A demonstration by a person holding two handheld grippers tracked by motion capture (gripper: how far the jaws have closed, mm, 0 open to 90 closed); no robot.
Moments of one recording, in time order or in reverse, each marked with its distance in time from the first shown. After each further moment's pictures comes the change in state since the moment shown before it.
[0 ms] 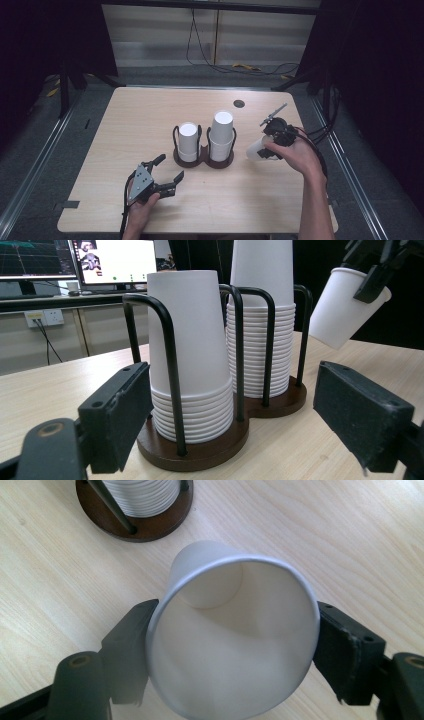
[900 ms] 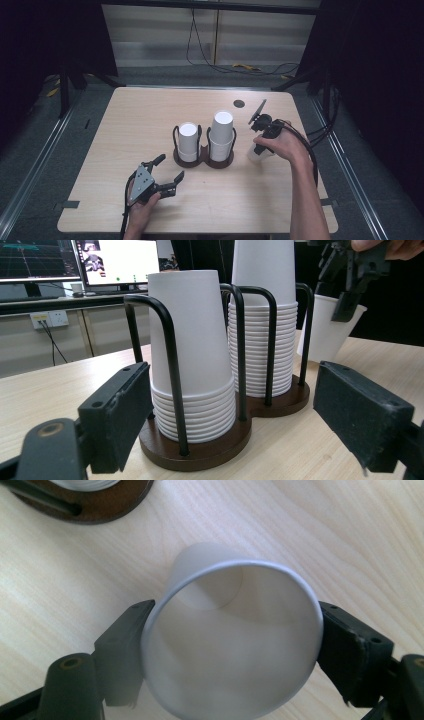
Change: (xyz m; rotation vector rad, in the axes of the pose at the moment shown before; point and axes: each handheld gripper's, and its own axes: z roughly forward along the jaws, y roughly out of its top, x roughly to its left) left arm -0.002 0.000 0.000 -0.003 0.016 0.008; right arm -0.009 0.032 0.040 0.212 -0.057 -0.035
